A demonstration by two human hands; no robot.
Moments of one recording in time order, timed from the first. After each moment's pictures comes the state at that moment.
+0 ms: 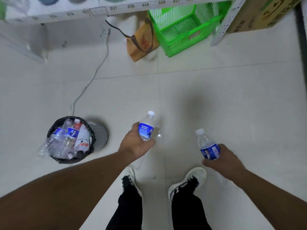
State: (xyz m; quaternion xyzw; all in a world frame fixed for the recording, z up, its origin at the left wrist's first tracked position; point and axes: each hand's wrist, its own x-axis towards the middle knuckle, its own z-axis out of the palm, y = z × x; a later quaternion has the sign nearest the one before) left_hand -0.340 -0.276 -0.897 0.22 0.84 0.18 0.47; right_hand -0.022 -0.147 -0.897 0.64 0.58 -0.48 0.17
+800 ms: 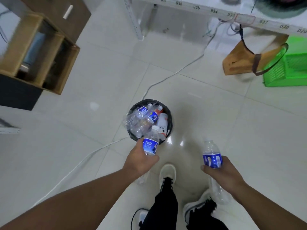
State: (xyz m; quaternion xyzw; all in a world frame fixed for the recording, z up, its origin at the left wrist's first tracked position) left_hand -0.532 -0.561 -0.883 -0.03 0.87 0.26 0.41; right_hand -0.332 -0.304 -0.900 0.50 0.64 -0.53 0.25
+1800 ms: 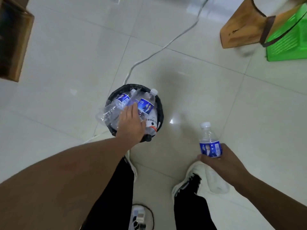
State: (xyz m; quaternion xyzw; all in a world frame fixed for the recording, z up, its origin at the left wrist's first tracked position) left_hand -0.624 -0.518 -1.055 0.26 0.92 0.05 0.28; right_hand -0.353 -0.289 -0.972 0.52 0.64 -0.52 0.24
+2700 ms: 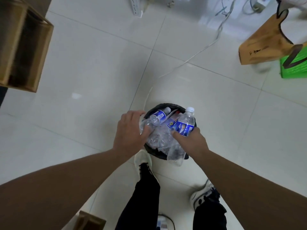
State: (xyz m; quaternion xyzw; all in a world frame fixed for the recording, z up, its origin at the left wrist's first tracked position) left_hand -0.770 -0.615 -0.976 0.27 0.91 0.22 0.21; right_hand -0.624 -0.424 -0.975 0.58 0.64 -0.45 0.24
